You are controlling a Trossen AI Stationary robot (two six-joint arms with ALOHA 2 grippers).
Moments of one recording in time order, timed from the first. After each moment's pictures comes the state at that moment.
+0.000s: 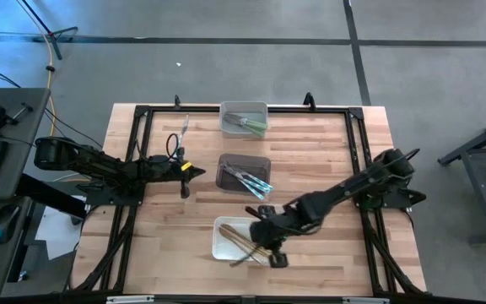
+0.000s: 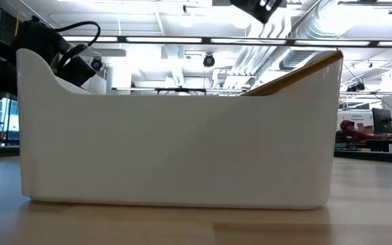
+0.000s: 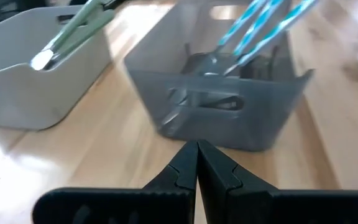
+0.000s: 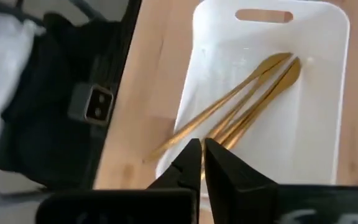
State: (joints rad) left arm 0.14 1.20 0.01 0.82 -0.09 0.08; right arm 0.44 1.82 1.51 -0.64 -0.06 0.34
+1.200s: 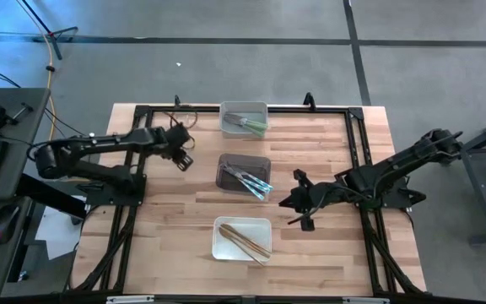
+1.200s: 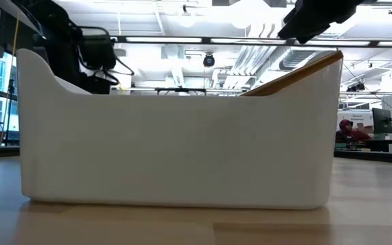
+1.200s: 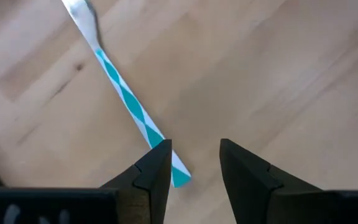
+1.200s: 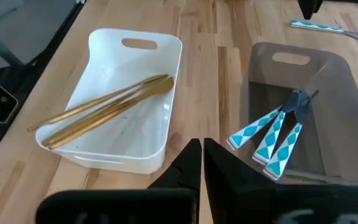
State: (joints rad) left arm 0.49 1.20 0.60 -0.64 -0.24 -0.29; right arm 0.38 1.20 0.81 -0.24 0.24 0.15
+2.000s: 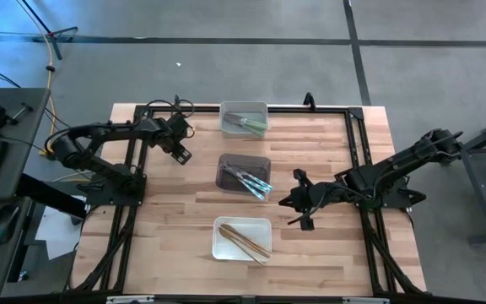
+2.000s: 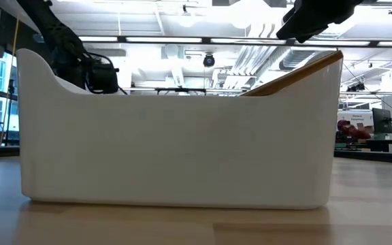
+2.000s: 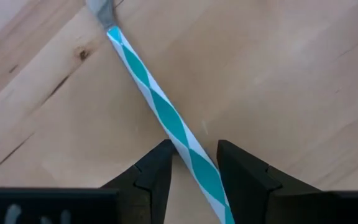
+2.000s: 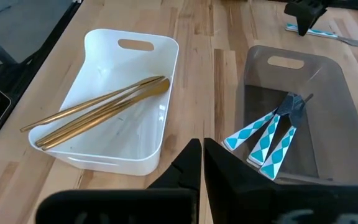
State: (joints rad) left arm 0.75 1.43 0.60 -0.54 -0.09 -0.09; right arm 0.38 1.20 0.81 -0.24 0.26 0.12
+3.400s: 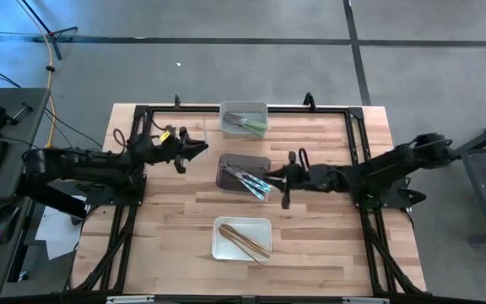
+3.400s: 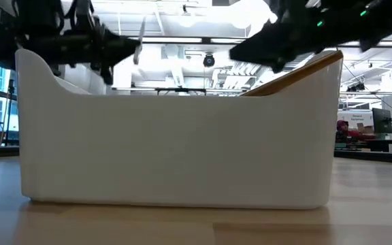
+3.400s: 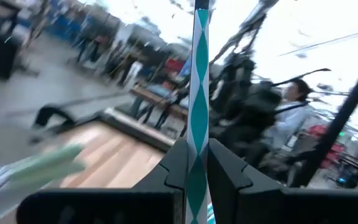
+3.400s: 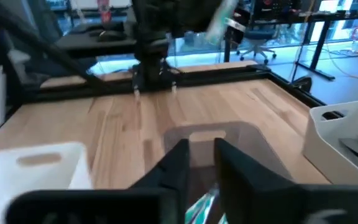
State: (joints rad) left arm 0.40 1.05 0.16 1.06 0.23 -0.48; right arm 0.16 1.34 0.52 0.66 0.32 0.08
